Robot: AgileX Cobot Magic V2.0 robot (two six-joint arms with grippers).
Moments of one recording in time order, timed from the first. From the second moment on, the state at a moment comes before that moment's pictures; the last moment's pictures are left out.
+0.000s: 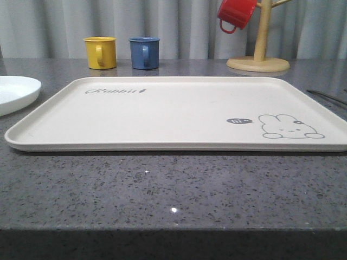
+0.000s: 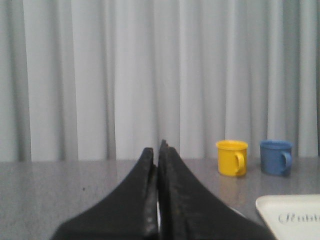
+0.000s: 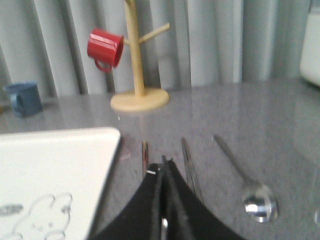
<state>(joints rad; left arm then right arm) 0.03 0.00 -0.10 -0.03 -0.12 0.10 -0.03 -0.01 -0.12 0.01 0.14 0.14</state>
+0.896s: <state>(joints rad) 0.03 0.38 -0.47 0.02 0.21 0.10 -0.03 0.34 -0.53 -0.02 0.39 0.14</state>
